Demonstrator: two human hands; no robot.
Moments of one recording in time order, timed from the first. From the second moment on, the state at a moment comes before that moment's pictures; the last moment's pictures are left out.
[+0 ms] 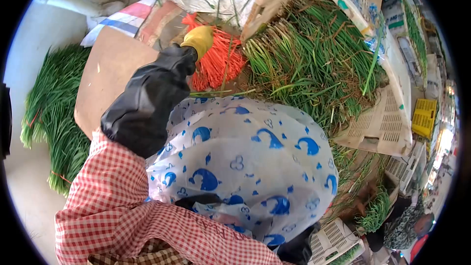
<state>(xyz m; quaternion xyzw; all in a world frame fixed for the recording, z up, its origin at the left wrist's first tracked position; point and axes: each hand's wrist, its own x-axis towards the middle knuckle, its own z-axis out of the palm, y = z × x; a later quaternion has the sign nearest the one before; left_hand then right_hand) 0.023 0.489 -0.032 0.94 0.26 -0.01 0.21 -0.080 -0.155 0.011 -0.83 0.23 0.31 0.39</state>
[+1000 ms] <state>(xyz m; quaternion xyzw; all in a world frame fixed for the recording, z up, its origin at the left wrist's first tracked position) -0.054 0.436 0.013 0.82 0.18 -0.01 0.54 -0.192 -0.186 -0.031 -0.90 0.24 0.21 0.30</state>
